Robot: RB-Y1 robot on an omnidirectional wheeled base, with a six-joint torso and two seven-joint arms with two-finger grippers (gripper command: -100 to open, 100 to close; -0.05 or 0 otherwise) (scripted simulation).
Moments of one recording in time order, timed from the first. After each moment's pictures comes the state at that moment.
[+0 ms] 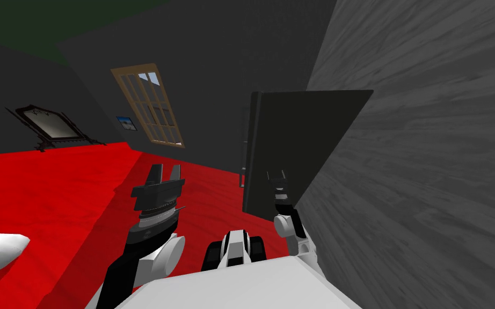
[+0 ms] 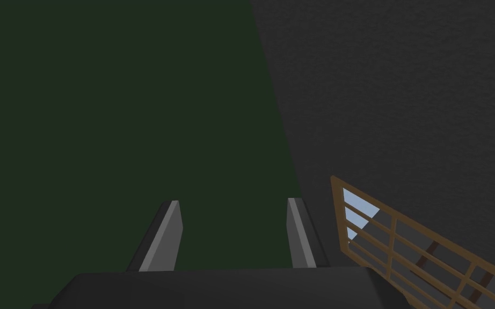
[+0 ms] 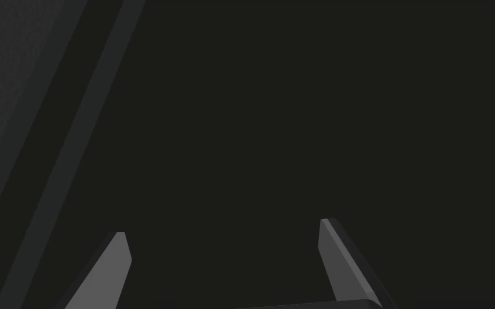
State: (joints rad) left arm 0.50 -0.01 -0.07 -2.33 0.03 -0.64 0.04; right arm 0.29 -0.19 0.10 -1.97 -0.38 -0.45 -0.91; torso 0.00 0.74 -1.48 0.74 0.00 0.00
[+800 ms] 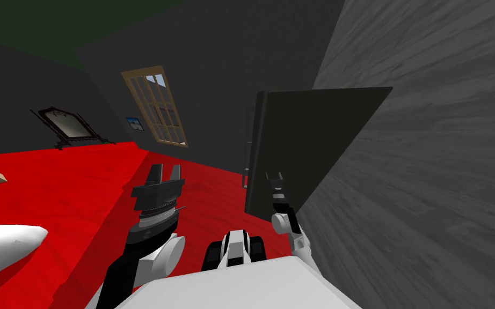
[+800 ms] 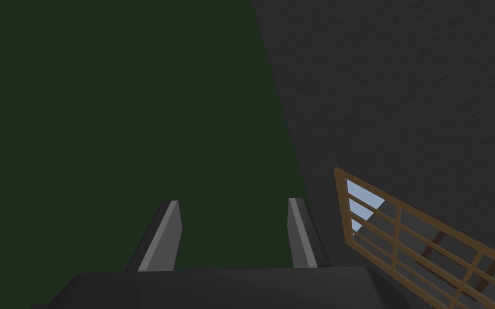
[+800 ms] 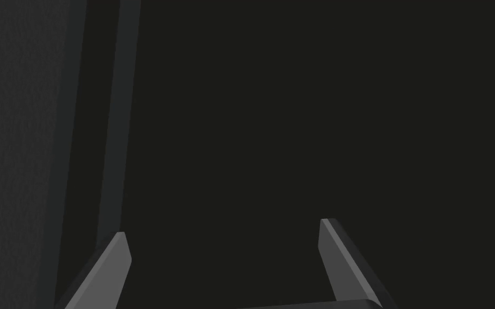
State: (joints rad) left arm 0.50 -0.01 -0.07 -2.33 0.03 -0.64 0.04; right arm 0.24 -0.19 0.11 -1.87 -0.45 -0.47 -1.12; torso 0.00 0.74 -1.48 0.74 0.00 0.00
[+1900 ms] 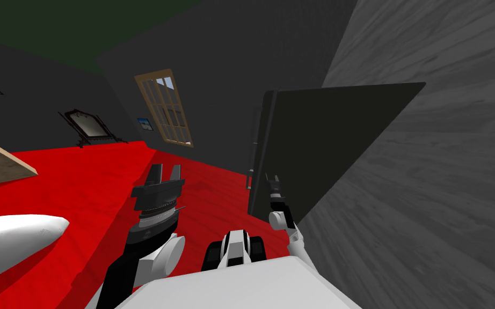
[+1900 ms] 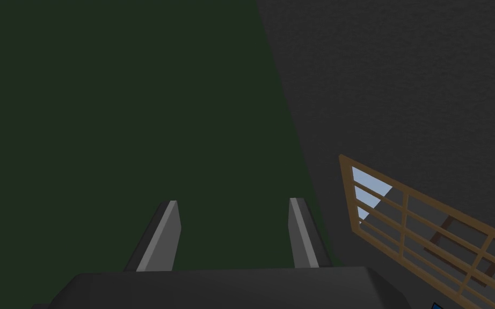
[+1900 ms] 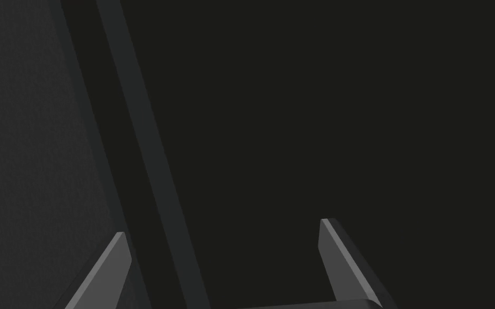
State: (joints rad) left arm 0.50 -0.01 -0.07 -2.33 0.03 -0.64 0.04; right arm 0.17 -0.19 0.13 -1.72 -0.54 -0.49 -1.42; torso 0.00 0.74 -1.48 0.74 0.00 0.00
